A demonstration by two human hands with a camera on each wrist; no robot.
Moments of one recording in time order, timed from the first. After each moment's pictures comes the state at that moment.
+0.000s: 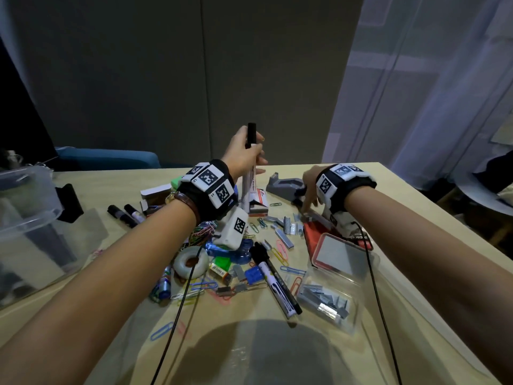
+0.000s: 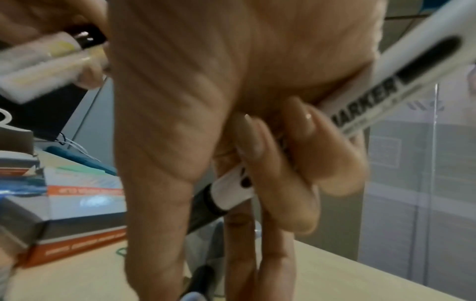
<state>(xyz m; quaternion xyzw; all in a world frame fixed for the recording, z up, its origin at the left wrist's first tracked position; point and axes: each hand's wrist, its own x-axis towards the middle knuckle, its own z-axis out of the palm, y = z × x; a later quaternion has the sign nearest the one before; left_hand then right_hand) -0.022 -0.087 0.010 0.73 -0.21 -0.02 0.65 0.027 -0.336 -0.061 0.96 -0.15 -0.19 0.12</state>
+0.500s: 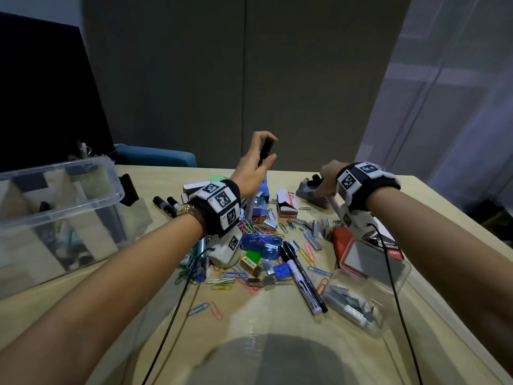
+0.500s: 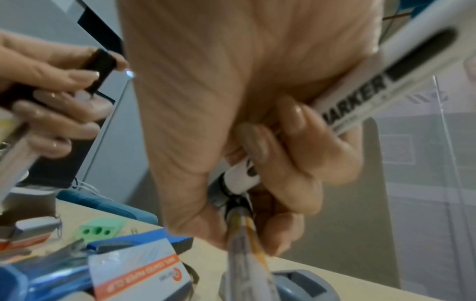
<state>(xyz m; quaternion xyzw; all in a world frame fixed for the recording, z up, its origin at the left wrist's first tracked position) -0.040 -0.026 -0.012 0.77 -0.31 0.12 0.54 -0.038 -0.232 0.013 0.99 -0.10 -0.10 0.08</state>
